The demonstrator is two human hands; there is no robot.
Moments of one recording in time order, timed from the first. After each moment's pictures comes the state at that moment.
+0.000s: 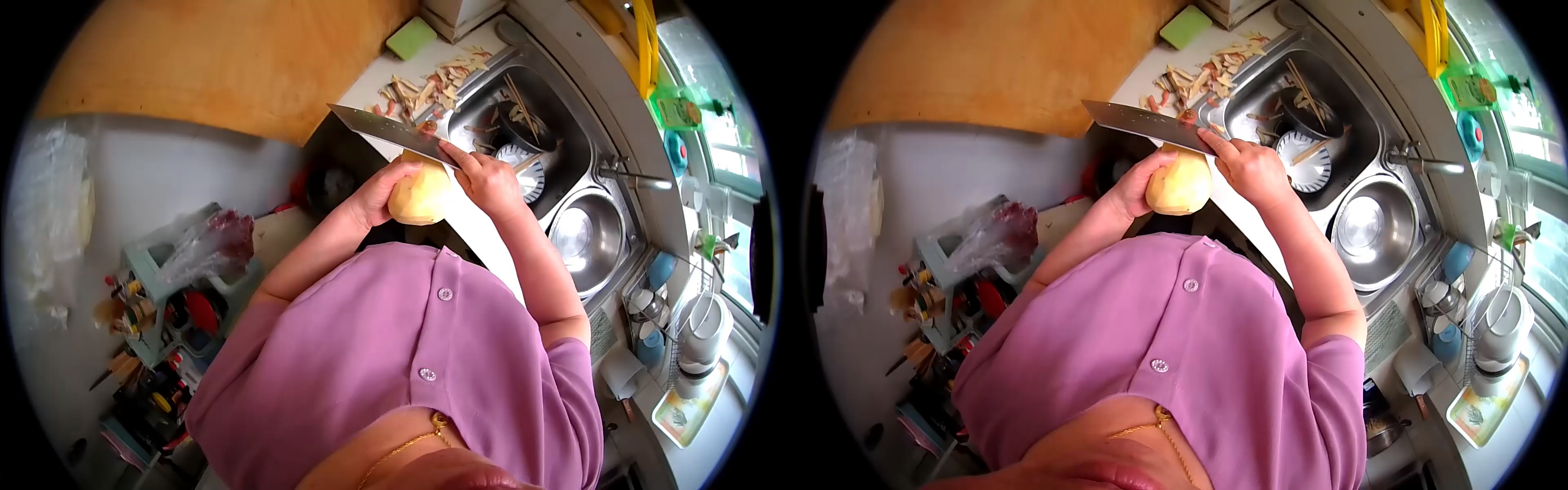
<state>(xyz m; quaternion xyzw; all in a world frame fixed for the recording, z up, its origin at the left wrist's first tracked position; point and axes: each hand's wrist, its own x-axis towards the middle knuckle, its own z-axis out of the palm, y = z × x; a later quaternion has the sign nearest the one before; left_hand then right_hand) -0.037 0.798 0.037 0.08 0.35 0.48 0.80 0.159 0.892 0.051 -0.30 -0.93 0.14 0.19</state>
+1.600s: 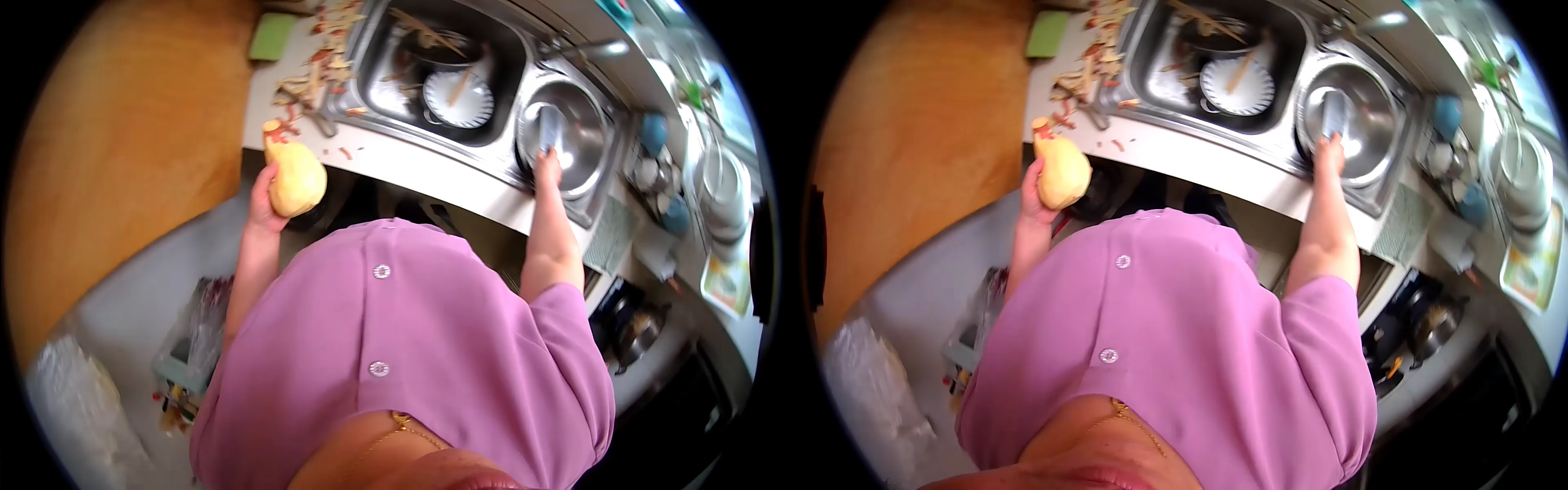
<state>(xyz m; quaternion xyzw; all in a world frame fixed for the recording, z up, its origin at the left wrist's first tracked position) -0.121 0.810 -0.012 0.04 0.43 0.45 0.78 0.463 0.831 -0.155 -0.92 -0.36 0.19 0.00</state>
